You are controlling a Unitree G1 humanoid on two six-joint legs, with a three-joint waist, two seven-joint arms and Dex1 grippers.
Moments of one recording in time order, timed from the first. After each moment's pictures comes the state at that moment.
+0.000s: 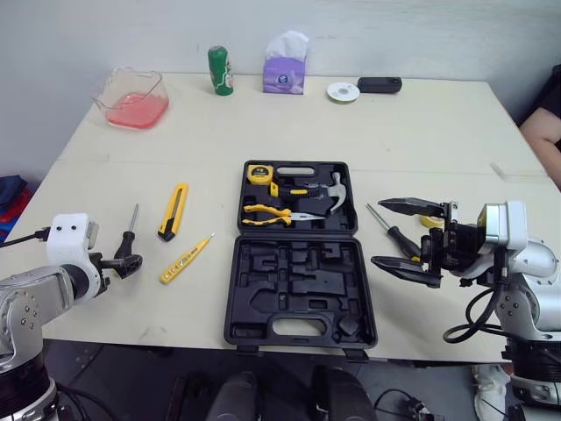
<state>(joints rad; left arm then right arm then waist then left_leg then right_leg) -0.24 0.69 0.56 -0.45 -0.48 1.56 -0.12 -0.29 -0.65 -0.20 -0.10 0.70 -0.01 1.37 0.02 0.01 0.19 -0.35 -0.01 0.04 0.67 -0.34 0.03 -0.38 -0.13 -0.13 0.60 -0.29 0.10</state>
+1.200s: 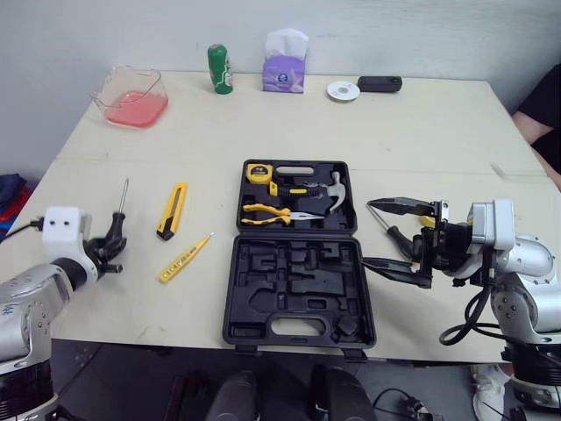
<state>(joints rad) -0.15 0.72 0.53 -0.27 -0.41 0.88 -0.41 -0.27 -0.68 -0.18 -0.19 0.67 0.03 1.29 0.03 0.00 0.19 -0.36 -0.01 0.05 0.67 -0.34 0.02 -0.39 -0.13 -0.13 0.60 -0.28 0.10</state>
